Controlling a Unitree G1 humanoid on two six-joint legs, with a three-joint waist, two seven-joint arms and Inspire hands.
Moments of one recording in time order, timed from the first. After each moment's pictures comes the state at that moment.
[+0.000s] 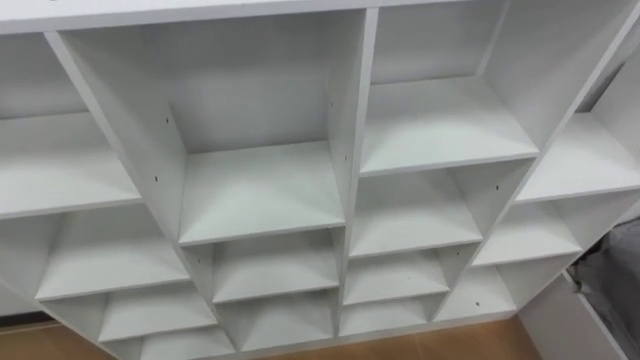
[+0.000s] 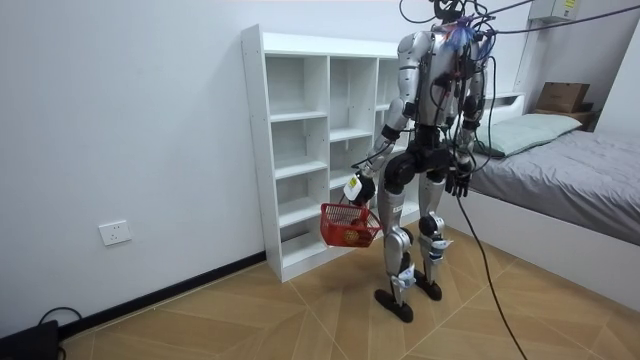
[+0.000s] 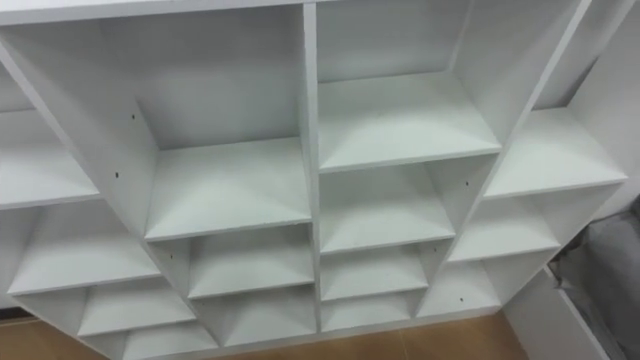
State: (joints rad) left arm 0.23 0.18 0.05 1.03 0.17 0.03 0.15; right arm 0.16 -0.22 0.04 1.24 -0.21 0.07 -0.06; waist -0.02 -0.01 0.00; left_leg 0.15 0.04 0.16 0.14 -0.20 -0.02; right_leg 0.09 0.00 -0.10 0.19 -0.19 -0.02
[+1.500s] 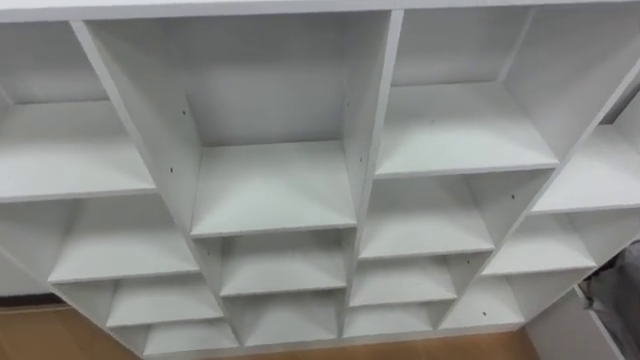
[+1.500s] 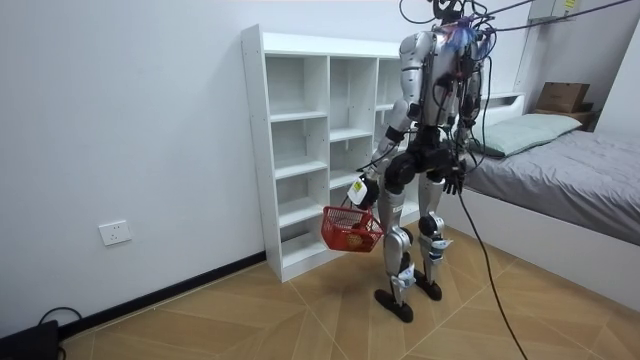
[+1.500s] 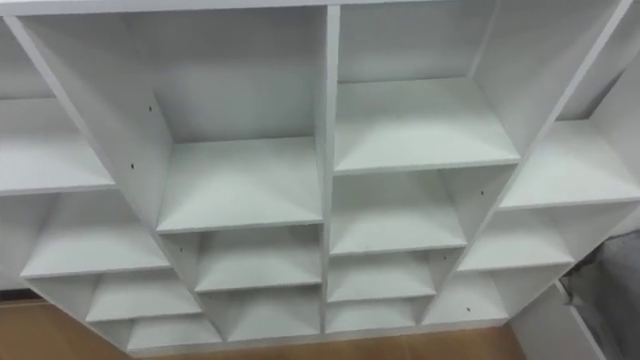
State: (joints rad) left arm 0.25 0.18 0.04 1.03 0.19 0.04 0.13; right arm 0.13 -0.22 0.07 1.25 -0.23 0.09 -0.04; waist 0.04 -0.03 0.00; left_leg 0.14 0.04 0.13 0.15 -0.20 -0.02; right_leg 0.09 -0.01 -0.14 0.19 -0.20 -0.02
